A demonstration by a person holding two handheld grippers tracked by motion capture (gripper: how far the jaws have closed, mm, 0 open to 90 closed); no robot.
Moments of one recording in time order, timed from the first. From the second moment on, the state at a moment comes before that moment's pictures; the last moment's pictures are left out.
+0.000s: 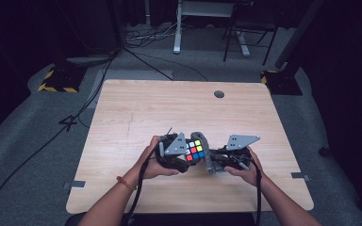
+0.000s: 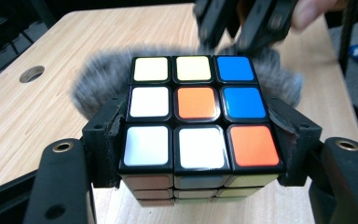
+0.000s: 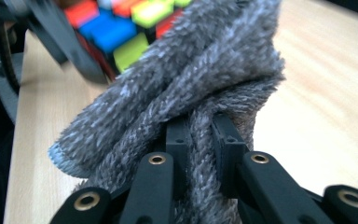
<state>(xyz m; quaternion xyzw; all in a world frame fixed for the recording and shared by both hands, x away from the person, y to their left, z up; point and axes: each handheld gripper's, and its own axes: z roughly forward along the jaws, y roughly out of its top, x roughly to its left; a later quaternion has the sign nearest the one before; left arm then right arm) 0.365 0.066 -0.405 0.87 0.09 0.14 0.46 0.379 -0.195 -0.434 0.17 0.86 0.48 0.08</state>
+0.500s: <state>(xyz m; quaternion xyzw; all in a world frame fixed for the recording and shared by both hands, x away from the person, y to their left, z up) 0.371 0.063 -0.416 0.89 0.09 0.11 0.44 0.370 -0.200 -0.412 0.14 0.84 0.51 0.09</state>
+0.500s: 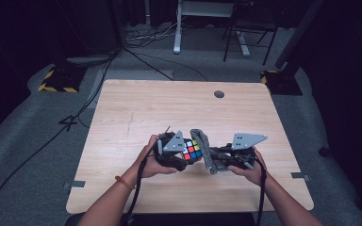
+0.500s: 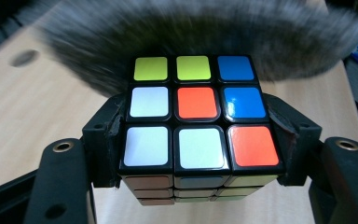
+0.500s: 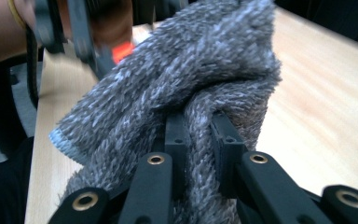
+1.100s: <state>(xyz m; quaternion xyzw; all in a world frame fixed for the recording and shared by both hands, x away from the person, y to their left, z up) 0.361 0.028 -0.437 0.92 0.06 0.10 0.38 0.351 -0.173 -0.410 0.09 0.88 0.46 0.13</state>
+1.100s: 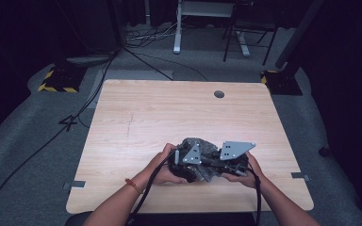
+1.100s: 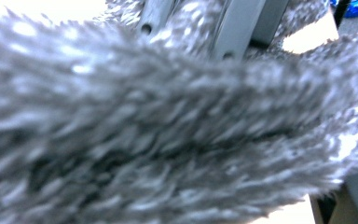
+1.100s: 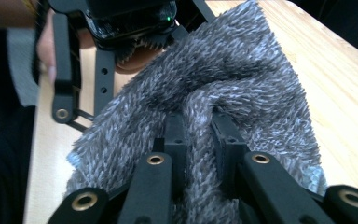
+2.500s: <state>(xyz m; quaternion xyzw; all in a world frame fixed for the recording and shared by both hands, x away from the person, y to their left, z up) 0.363 0.056 -0.413 0.88 0.08 0.14 0.44 0.371 -0.194 -0.421 0.16 0.84 0.52 0.08</state>
